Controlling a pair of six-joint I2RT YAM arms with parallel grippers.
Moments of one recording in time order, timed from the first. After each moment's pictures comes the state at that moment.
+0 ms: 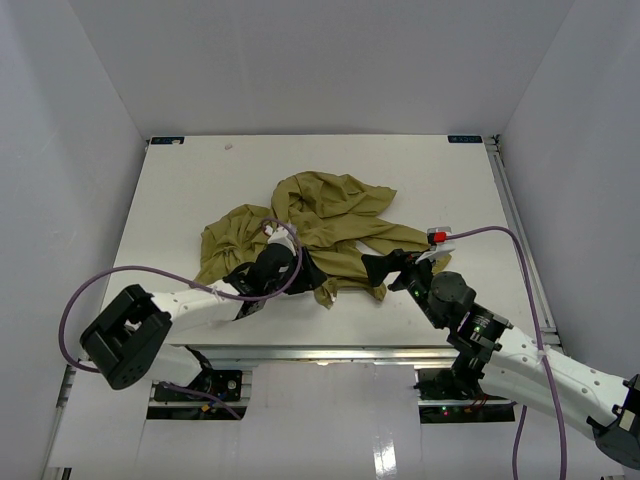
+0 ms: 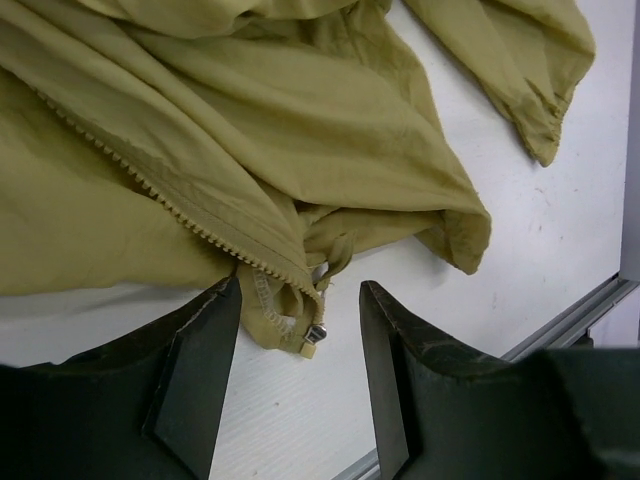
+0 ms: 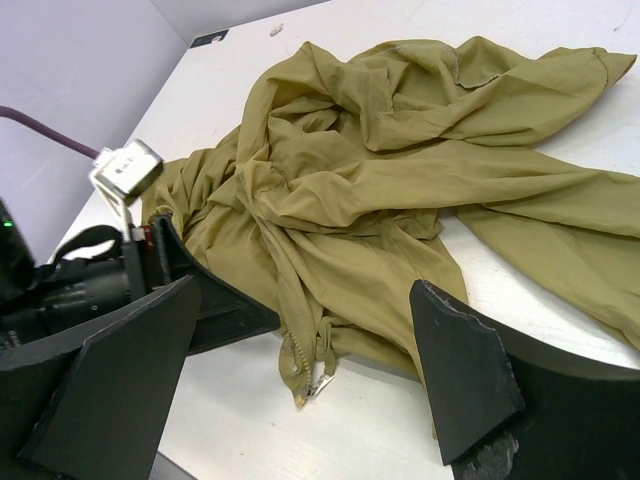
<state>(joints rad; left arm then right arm) -0.79 1.35 0.55 0.22 -0.05 -0.84 0.96 0.63 0.39 0.15 0.45 0.52</state>
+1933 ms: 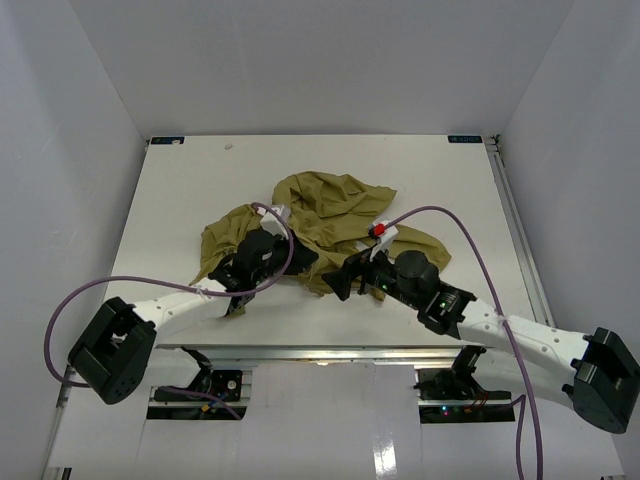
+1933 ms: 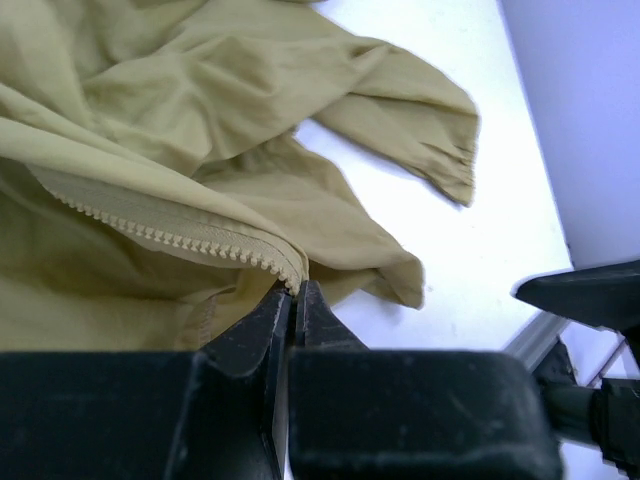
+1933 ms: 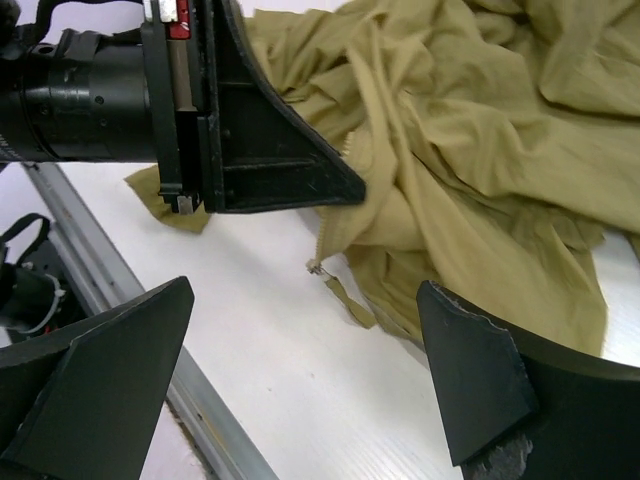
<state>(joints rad) -0.69 1.29 0.57 0.35 0.06 -0.67 0.96 0.97 0.51 0.26 0.04 0.36</state>
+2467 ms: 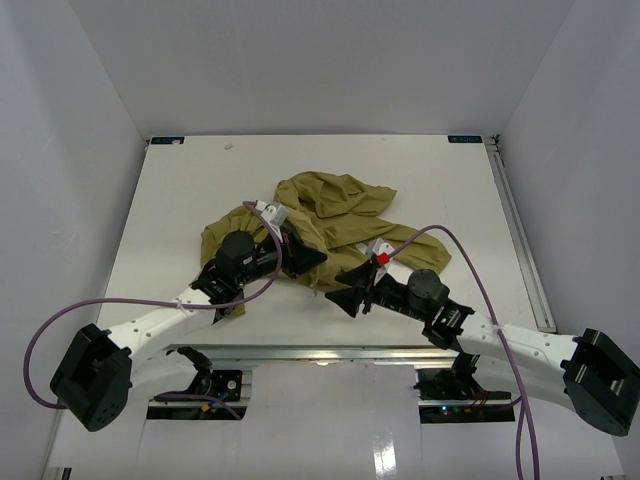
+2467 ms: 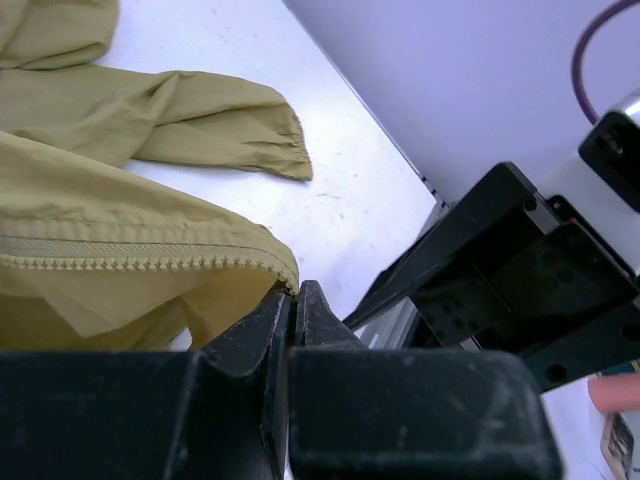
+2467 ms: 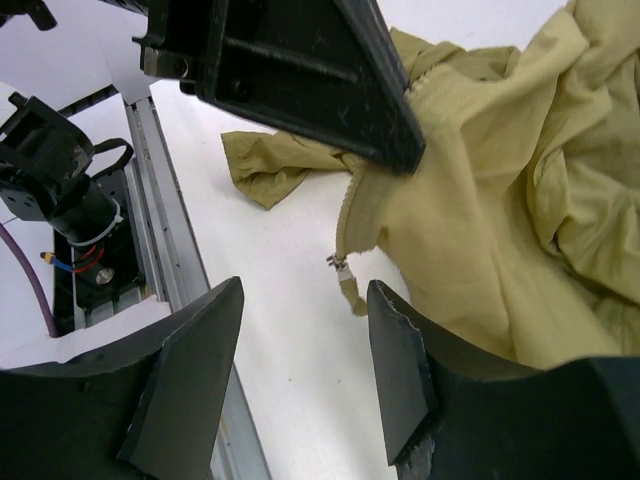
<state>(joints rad) -0.66 1.11 0.54 0.46 0.40 -0.60 0.96 0.96 0.31 0.62 -0.23 0.22</state>
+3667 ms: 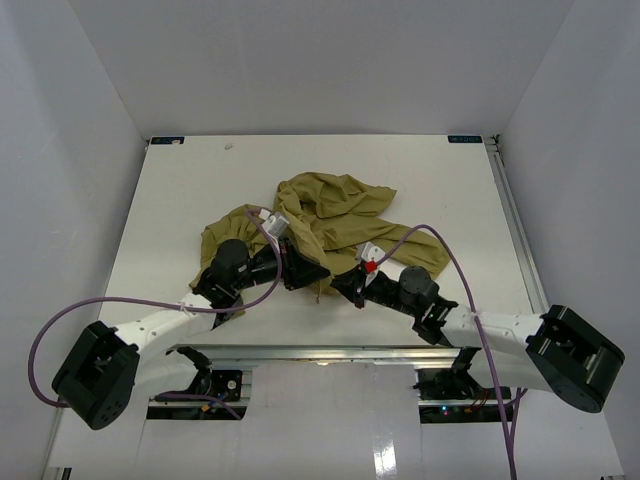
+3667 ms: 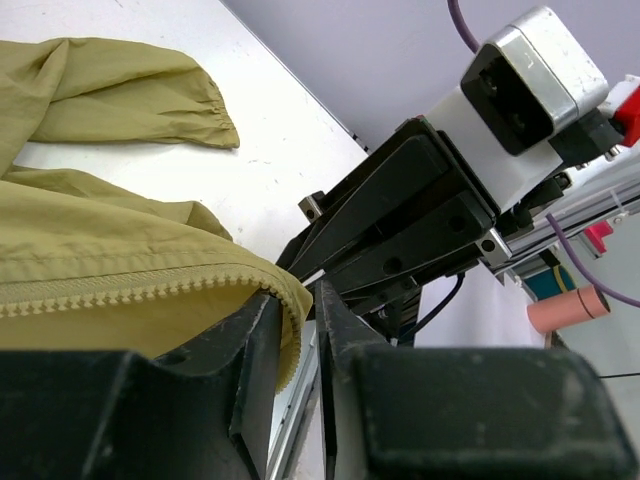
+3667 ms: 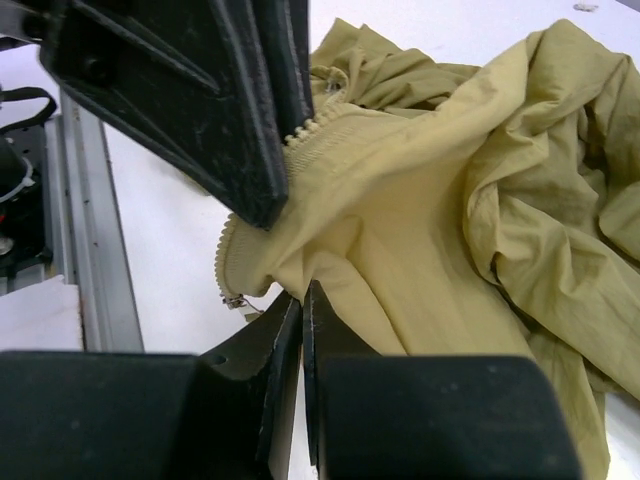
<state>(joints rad) -0.64 1.12 0.44 0.66 0.62 -0.66 0.92 1.16 0.30 0.84 -0.28 0.02</state>
